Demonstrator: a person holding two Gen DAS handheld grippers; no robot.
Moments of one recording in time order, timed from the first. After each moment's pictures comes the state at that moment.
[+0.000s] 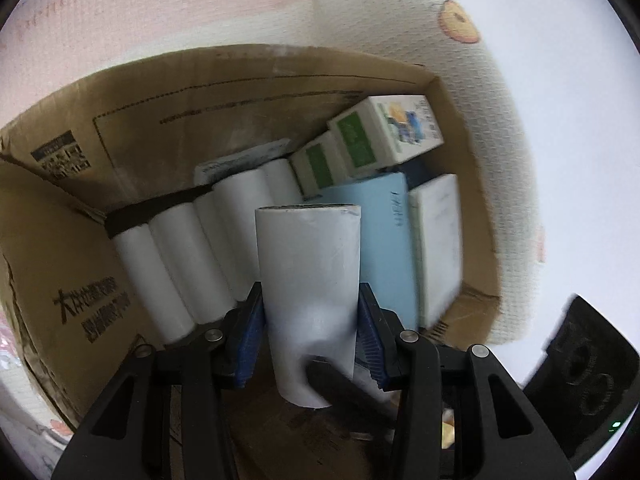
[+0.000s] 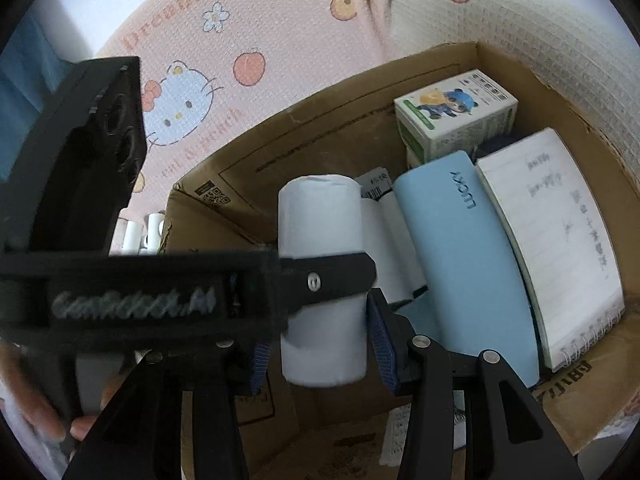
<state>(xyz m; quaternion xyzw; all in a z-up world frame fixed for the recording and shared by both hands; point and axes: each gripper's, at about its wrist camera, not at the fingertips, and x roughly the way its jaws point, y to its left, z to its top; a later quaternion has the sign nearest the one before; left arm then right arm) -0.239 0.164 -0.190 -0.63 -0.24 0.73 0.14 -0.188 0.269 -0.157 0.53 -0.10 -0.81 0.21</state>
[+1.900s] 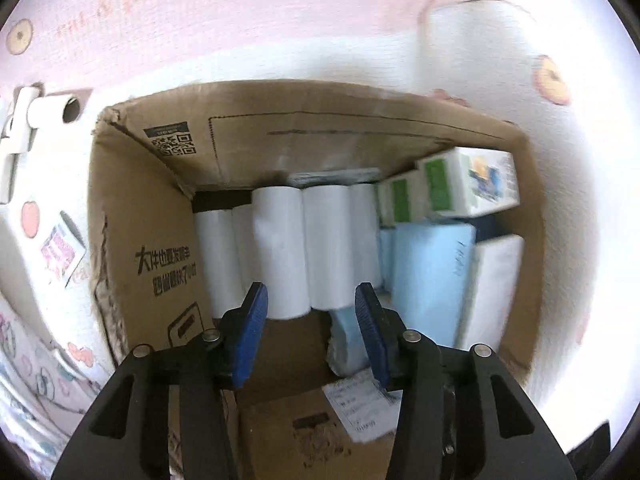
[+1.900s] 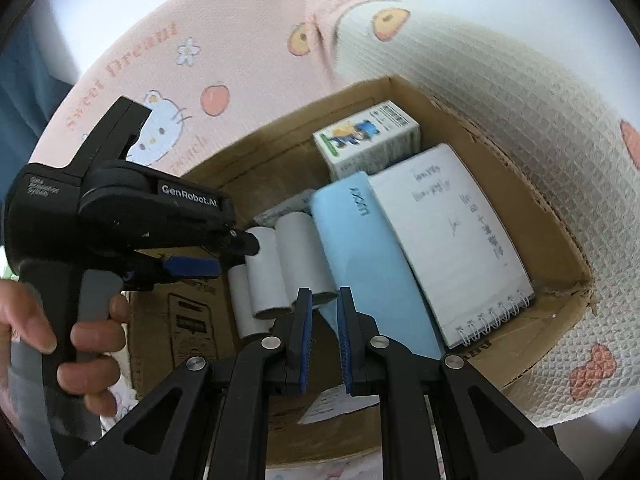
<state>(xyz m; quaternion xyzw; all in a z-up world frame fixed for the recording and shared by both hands) -0.237 0.133 -0.159 -0.64 -0.27 0.72 -0.04 -0.162 0.304 -0.129 0.49 -0.06 -0.85 0.16</state>
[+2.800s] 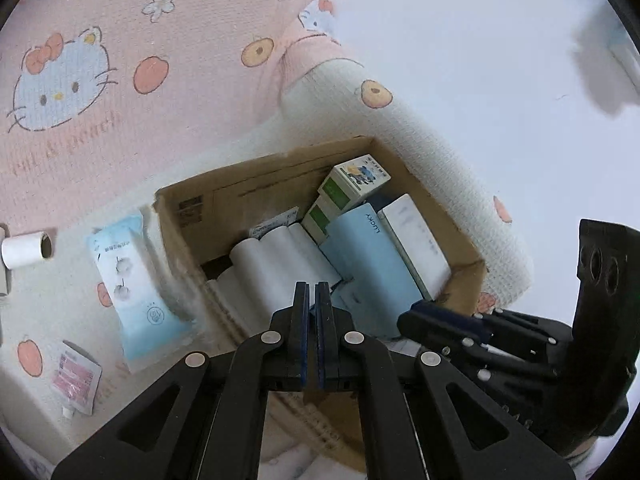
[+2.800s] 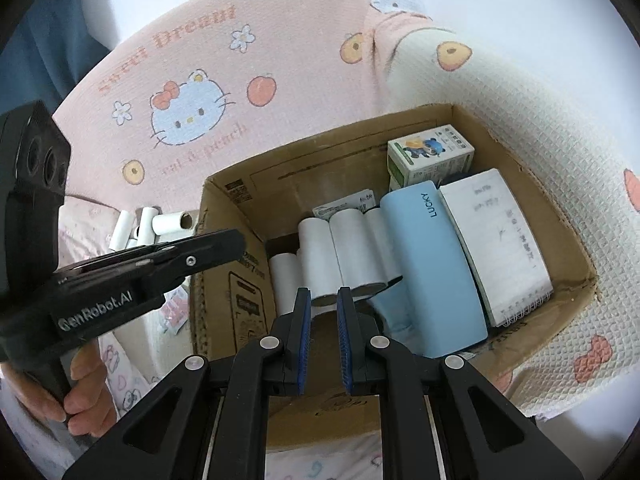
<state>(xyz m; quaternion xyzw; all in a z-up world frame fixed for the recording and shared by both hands) -0.152 0.112 -0.122 -0.45 -0.16 0.86 0.17 -0.129 0.254 -0.108 0.48 -0.01 -0.86 0.18</state>
